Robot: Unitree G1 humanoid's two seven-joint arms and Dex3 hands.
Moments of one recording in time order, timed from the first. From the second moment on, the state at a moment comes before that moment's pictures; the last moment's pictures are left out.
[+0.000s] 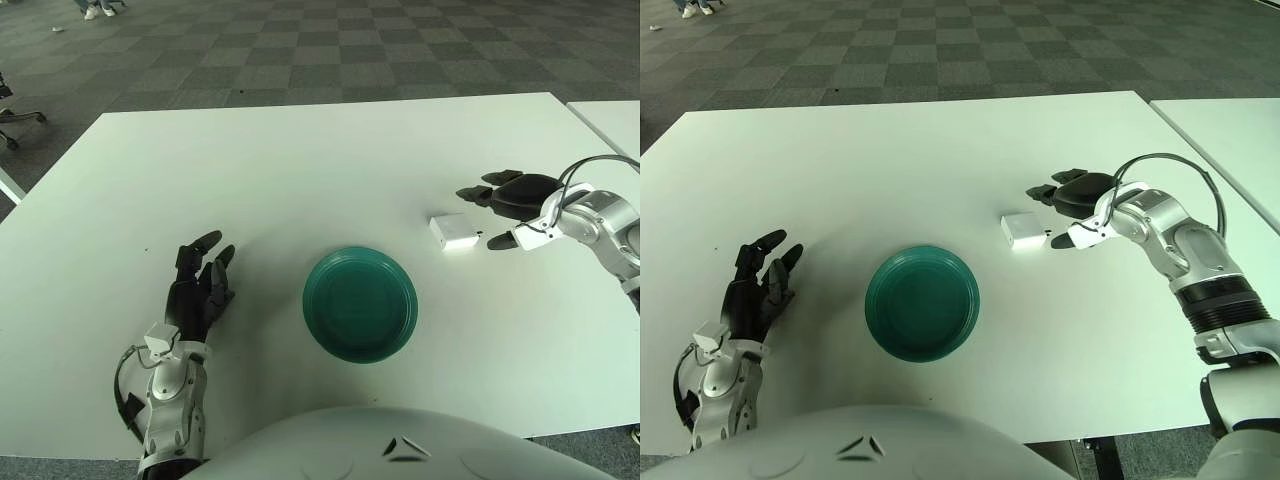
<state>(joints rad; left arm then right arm) 0.37 0.02 0.18 0.00 -0.19 -0.28 -0.13 -0.43 -0.92 0.30 0.23 -0.81 -0.38 0.54</state>
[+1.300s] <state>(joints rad) 0.41 -0.01 0.15 -0.04 -0.17 -0.28 -0.12 -0.54 -0.74 0.46 0.37 -0.91 -0.35 0.47</state>
